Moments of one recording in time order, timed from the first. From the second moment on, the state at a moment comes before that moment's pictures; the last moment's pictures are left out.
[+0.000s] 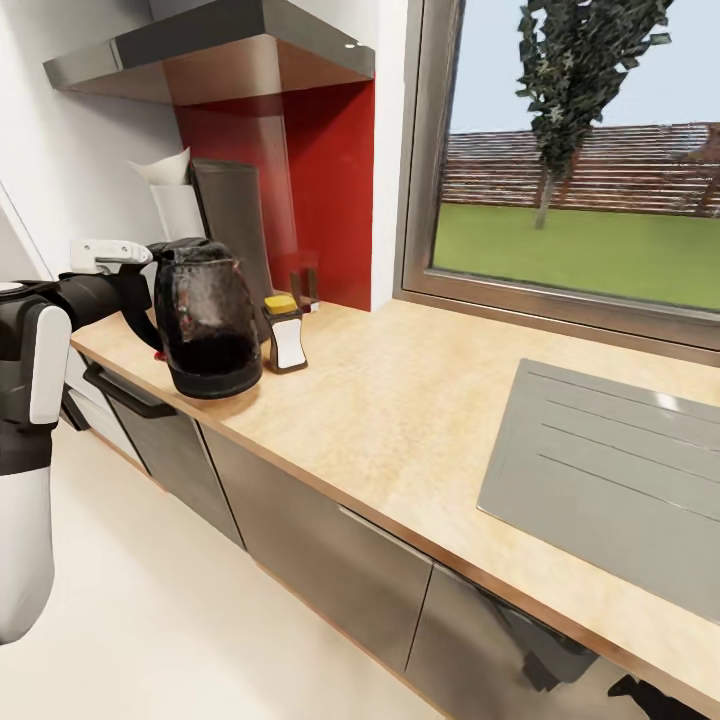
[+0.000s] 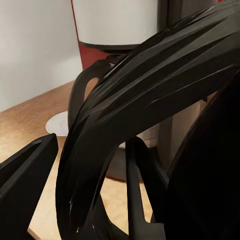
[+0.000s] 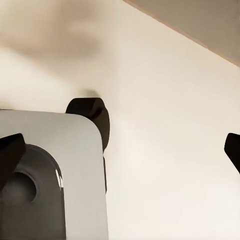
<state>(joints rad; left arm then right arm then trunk) -1.10 0.33 0.01 -1.55 0.19 0.99 -0.04 -0.24 -0.36 0.34 0.05 -0.46 -0.15 0.56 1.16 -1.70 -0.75</state>
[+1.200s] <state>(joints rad) -1.10 0.33 0.06 -1.55 0.18 0.98 -0.05 -0.21 -0.35 0.34 0.05 -0.46 -0.21 0.55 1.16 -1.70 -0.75</state>
